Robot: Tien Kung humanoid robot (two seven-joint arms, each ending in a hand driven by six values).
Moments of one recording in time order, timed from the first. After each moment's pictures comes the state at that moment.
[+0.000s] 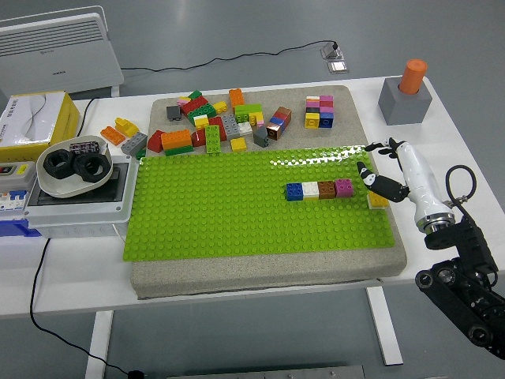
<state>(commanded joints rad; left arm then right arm) -0.04 0.04 -1.41 -0.18 1.63 0.14 0.18 0.22 -0.21 1.05 1.29 -1.79 -0.52 0.01</state>
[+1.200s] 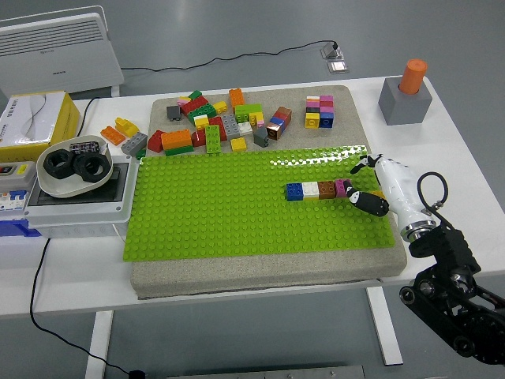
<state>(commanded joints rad) -0.04 0.05 -1.40 -0.18 1.62 0.15 0.17 0.28 -0.21 0.90 1.23 -2.02 -0.45 -0.17</state>
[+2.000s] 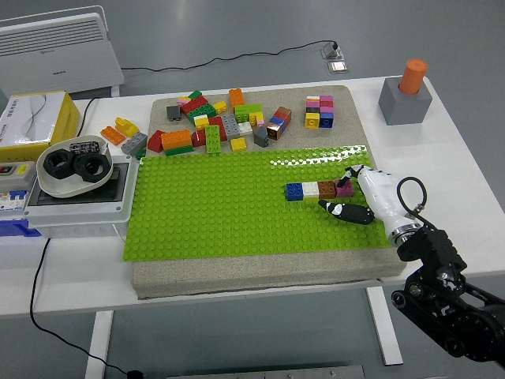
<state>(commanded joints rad) -0.05 0.05 -1.41 -0.18 1.62 0.15 0.17 0.31 -0.19 0.85 1.16 -2.06 -0.40 -0.17</state>
